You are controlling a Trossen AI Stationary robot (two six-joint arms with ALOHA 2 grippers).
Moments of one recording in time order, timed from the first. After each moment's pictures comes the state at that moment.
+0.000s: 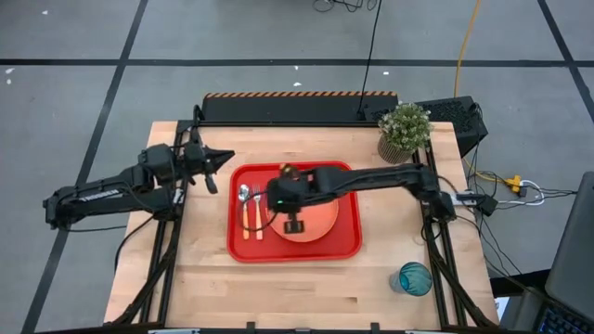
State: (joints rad) left arm 0.31 0.48 0.45 -0.01 -0.05 0.10; right arm 0.10 2.10 2.11 -1.06 0.16 -0.07
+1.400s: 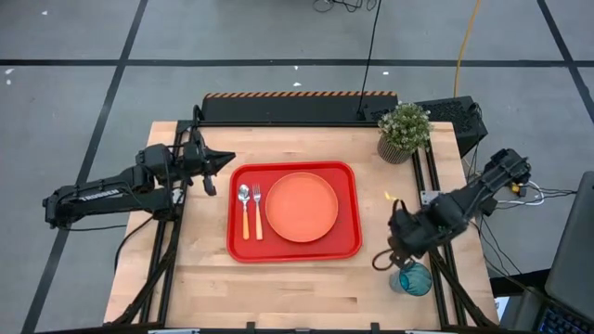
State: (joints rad) left arm 0.30 0.48 0.45 0.06 0.01 0.07; right arm 0.58 1.30 1.34 -1.52 -0.21 1.40
